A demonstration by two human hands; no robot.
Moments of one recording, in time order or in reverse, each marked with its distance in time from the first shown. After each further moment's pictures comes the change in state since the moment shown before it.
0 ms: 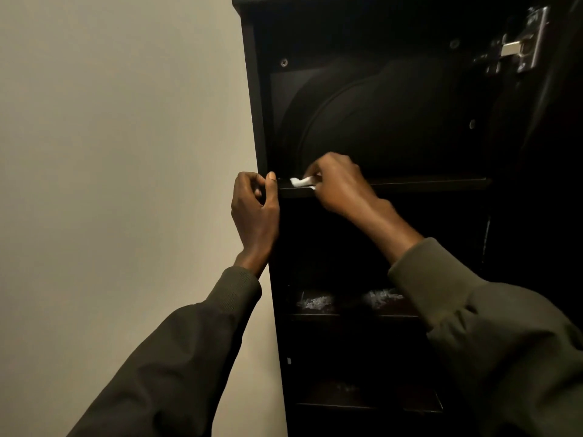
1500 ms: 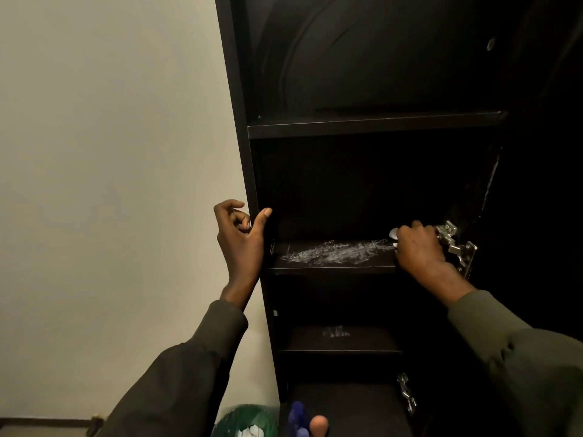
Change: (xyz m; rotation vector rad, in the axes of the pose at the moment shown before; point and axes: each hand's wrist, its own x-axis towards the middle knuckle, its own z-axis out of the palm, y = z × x) left_hand -0.113 -0.059 -0.023 -0.163 -0.117 -0.327; right_hand -0.137 0.185 0.085 -0.644 -0.392 0.352
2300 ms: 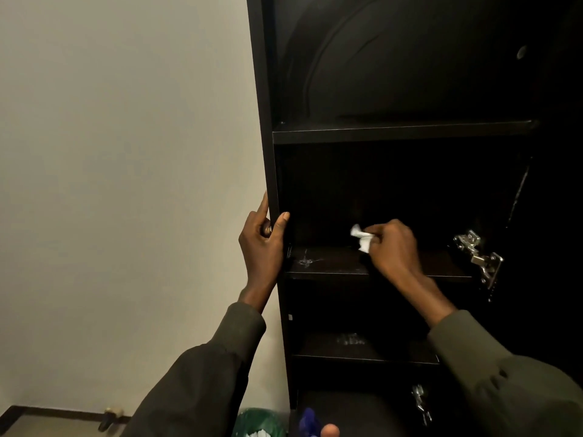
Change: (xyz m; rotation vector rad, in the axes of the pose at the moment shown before) left_hand 0.004 -0.015 -0.001 0.111 -0.048 0.121; right_hand -0.001 -0.067 -0.005 0.674 0.235 -0.014
